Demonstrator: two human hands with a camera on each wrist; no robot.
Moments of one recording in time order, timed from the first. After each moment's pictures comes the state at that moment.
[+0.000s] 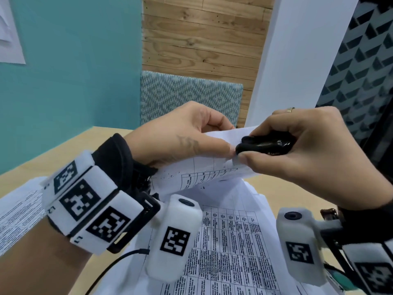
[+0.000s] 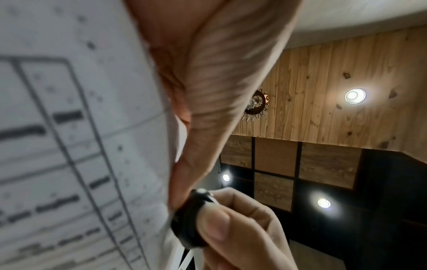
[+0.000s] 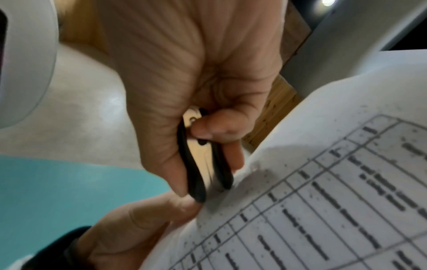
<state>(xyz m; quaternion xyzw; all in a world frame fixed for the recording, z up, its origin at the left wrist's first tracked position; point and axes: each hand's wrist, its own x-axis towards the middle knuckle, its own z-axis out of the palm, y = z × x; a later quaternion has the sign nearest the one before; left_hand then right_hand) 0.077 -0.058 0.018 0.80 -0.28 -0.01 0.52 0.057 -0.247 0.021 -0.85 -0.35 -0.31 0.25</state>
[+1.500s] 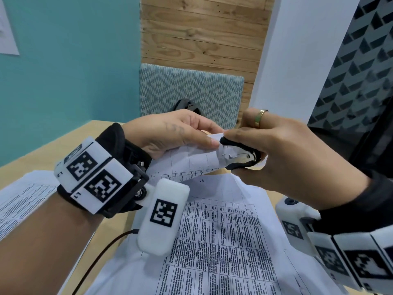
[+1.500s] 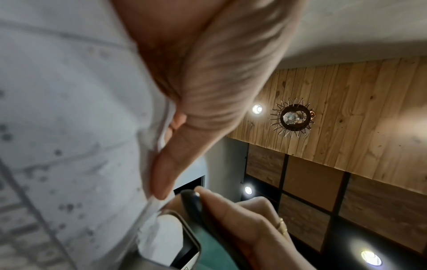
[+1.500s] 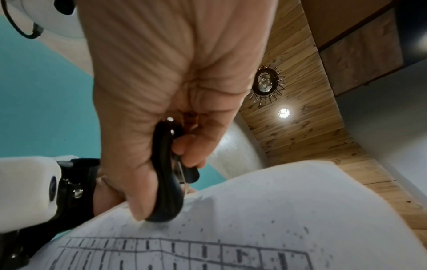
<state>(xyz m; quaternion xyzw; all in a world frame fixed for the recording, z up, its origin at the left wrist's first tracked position) 0.109 -0.051 0.004 0.73 -0.22 -0.18 0.63 0.072 -0.244 0.005 -0.84 -0.44 -0.31 0.03</state>
